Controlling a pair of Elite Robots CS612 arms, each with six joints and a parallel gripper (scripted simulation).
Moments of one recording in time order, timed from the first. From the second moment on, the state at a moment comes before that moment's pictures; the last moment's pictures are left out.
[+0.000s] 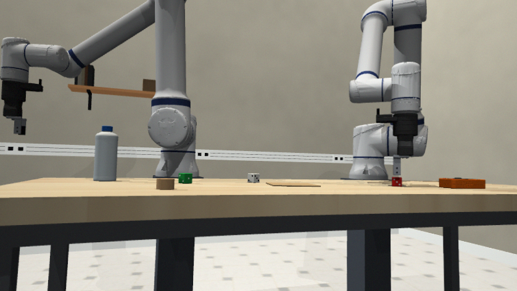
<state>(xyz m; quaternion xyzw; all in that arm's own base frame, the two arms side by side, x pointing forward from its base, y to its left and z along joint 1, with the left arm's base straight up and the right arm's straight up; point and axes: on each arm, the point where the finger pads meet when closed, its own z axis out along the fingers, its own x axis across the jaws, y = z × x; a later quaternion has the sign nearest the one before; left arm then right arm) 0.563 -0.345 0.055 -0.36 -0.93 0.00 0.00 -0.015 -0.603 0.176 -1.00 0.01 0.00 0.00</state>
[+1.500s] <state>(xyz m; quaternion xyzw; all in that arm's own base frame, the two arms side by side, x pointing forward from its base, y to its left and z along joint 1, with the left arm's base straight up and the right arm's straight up) 0.564 -0.345 0.019 -0.36 -0.93 0.00 0.00 -0.015 -0.603 0.176 -1.00 0.01 0.00 0.00</state>
